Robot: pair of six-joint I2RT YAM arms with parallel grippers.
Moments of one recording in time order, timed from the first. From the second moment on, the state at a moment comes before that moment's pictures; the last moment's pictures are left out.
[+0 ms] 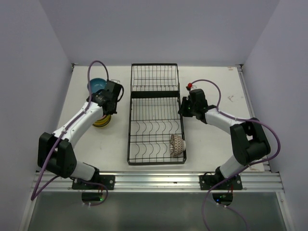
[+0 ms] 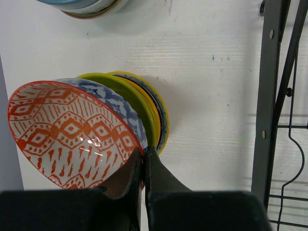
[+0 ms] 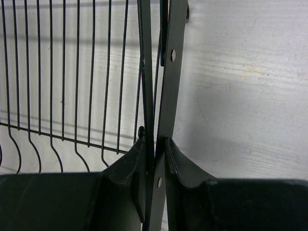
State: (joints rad) left arm -0.37 1.44 1.16 -0.75 -0.44 -0.19; right arm 0.37 1.61 0.90 -0.06 -0.07 0.40
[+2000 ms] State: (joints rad) left arm -1.09 1.46 0.98 -0.08 0.04 -0.49; right arm 0.36 1.65 0.95 -0.09 -0.07 0.40
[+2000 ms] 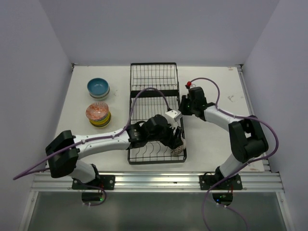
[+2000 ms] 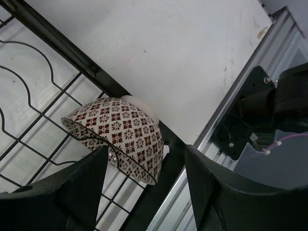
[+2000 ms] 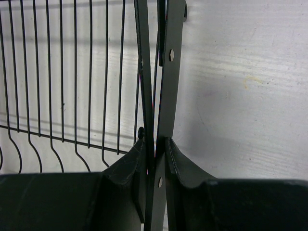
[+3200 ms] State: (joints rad) left arm -1.10 1.51 0.72 0.29 0.22 -0.54; right arm 0.36 1.66 0.96 -0.07 -0.10 0.40
